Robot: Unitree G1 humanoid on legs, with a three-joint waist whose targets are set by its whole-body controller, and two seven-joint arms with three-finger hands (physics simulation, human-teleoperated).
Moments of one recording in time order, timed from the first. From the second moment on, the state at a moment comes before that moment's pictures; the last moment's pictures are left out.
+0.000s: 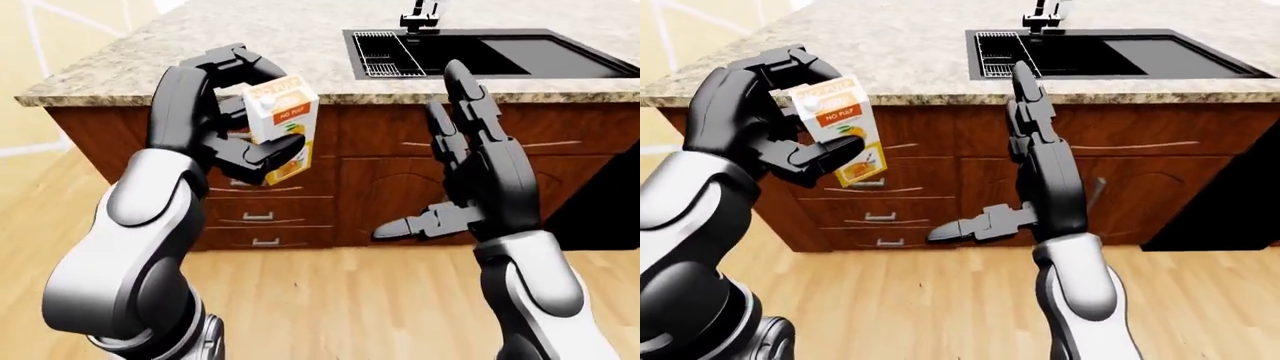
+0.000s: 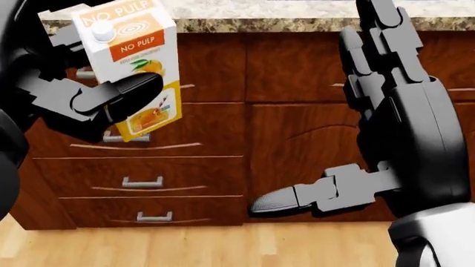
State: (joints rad) left arm -0.79 0.21 0.13 -0.76 -0.17 1.34 0.06; right arm -0.33 -0.07 -0.01 -0.96 -0.01 0.93 0.07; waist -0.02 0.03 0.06
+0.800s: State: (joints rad) left arm -0.84 0.23 0.13 -0.70 -0.14 1.35 0.04; right arm -0.39 -0.07 -0.03 -0.97 0.02 0.96 0.07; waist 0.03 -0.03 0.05
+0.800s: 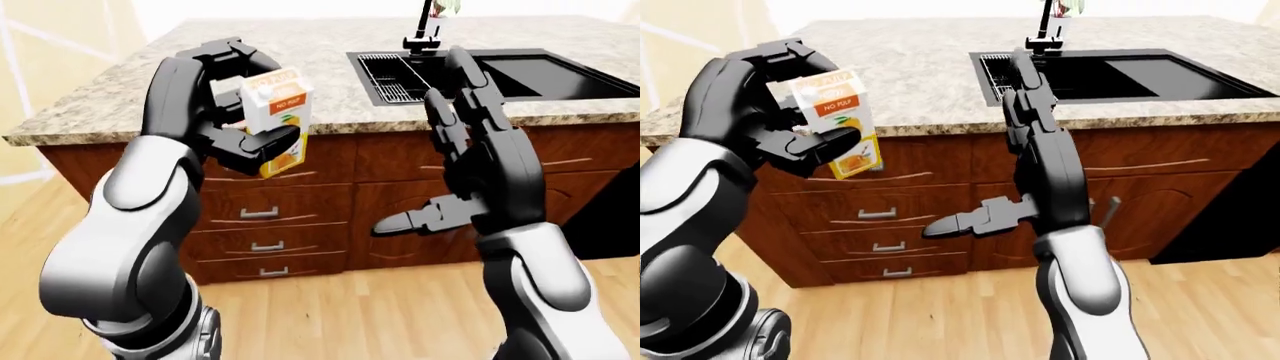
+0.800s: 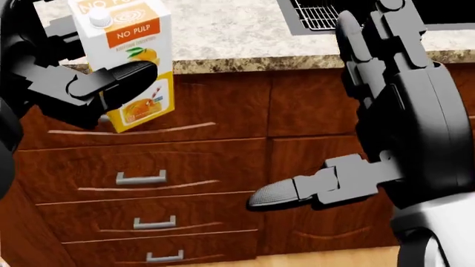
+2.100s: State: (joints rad) left arm -0.91 0.24 0.12 -0.73 -0.17 1.45 0.00; right arm -0.44 -0.10 -0.06 -0.98 0.12 1.03 -0.01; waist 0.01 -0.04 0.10
